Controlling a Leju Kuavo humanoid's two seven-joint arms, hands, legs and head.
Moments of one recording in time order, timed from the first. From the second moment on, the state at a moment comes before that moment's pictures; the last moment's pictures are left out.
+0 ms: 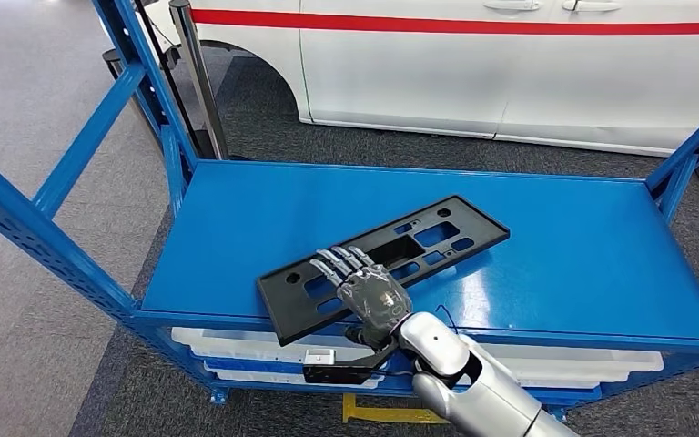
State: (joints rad) left arm -0.07 -0.03 -1.07 -0.13 1.08 0.06 -0.02; right arm -0.51 -0.15 0.93 -1.06 1.06 -0.12 -0.19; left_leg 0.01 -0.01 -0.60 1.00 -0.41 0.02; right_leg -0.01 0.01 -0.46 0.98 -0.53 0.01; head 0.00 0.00
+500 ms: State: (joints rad) left arm -0.08 -0.03 -1.10 -0.13 1.09 0.06 -0.04; right arm -0.53 -0.15 0.95 -1.01 1.13 -0.22 -0.13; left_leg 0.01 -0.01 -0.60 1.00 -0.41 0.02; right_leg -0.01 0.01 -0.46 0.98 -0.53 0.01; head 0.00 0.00
